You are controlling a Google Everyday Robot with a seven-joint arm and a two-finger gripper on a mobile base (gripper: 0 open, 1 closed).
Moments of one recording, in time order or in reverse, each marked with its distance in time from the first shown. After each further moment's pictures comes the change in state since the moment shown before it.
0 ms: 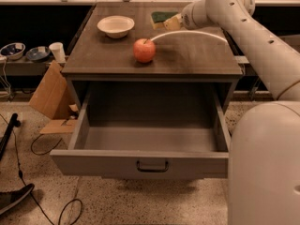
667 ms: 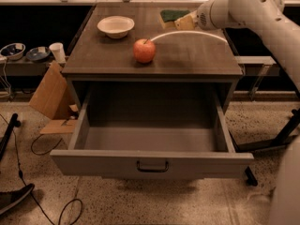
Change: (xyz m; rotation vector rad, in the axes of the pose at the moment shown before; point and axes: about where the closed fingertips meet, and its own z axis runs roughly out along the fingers) arm 0.005 -0.006 -0.073 -0.005 -0.026 0.000
